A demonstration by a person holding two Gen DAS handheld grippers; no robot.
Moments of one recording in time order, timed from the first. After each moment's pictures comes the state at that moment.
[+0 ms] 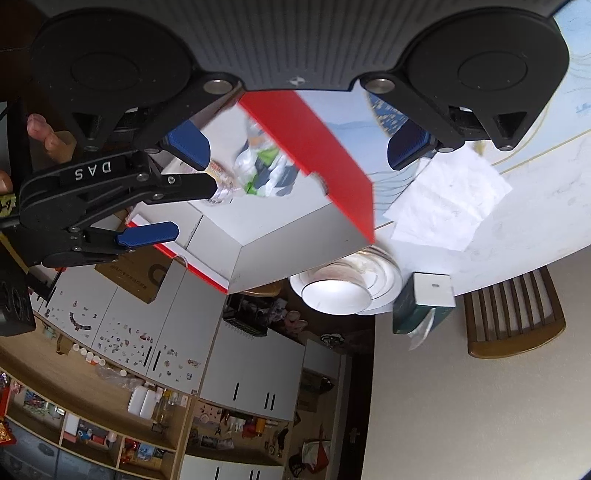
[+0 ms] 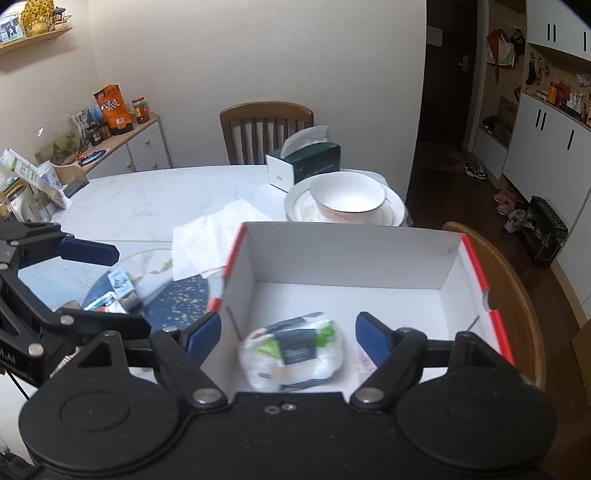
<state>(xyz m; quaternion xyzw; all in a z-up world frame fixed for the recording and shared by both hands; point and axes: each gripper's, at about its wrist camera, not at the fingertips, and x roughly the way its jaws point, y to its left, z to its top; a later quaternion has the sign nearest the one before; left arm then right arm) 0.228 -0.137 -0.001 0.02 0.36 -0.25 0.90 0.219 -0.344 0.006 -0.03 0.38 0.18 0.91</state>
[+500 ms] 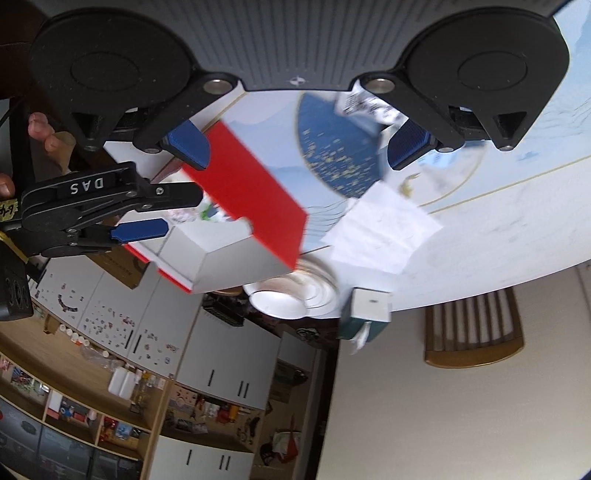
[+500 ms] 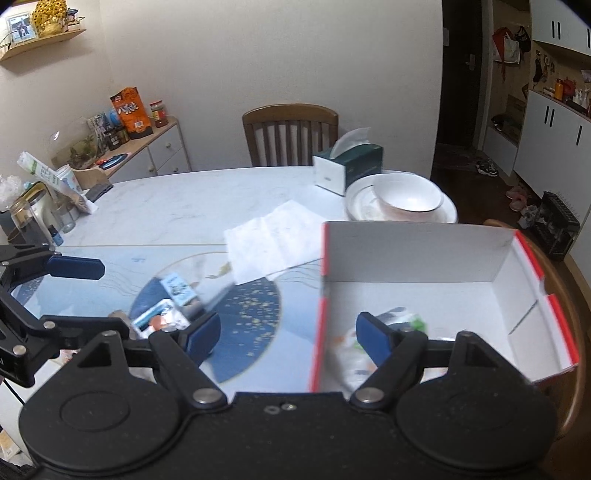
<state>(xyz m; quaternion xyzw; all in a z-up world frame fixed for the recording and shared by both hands) 0.182 -0.029 0.000 -0.01 0.36 -0.22 0.91 0.189 -0.258 0.008 -0.01 0.38 0.19 0.91</state>
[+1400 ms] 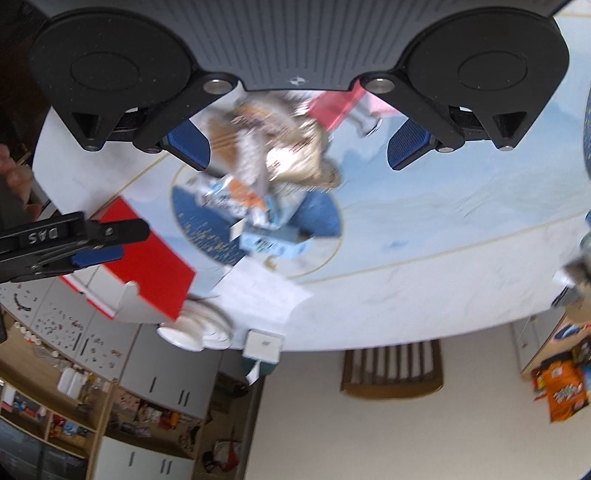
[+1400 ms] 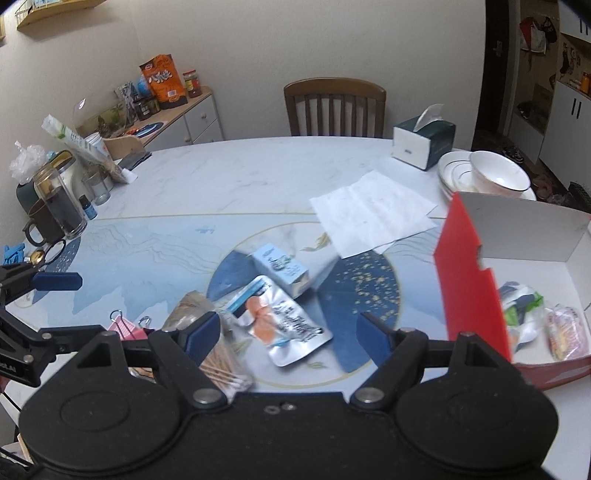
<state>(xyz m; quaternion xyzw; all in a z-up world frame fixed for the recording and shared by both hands) 0.128 0.130 -0.047 -0.01 0.39 -0.14 0.91 0.168 -0.129 -0.021 -0.02 0.41 0.21 0.89</state>
